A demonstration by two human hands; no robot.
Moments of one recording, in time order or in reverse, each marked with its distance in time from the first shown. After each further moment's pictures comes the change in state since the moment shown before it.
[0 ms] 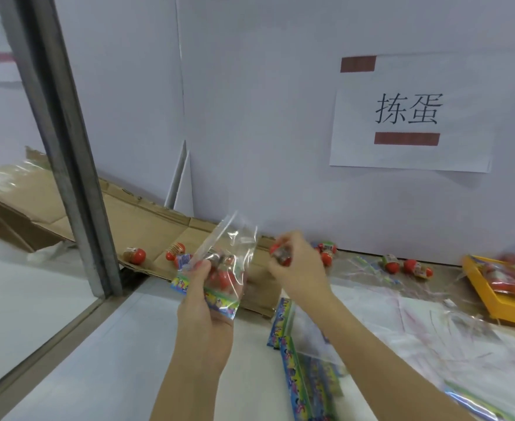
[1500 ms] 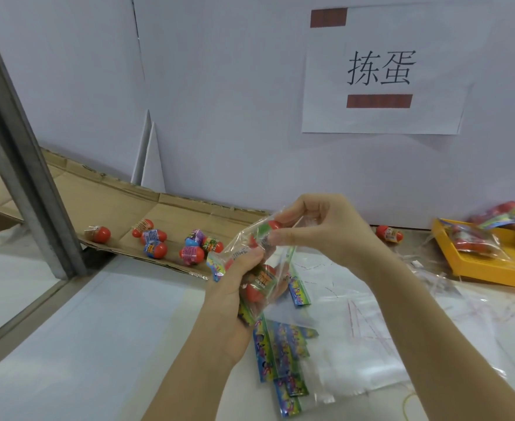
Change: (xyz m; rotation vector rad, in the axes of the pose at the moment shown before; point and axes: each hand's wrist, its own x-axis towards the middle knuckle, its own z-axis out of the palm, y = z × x) left_hand -0.038 -0.047 0.027 0.251 -0.303 -0.231; right_hand -0.026 -0.027 -0.109 0.295 -0.259 0.043
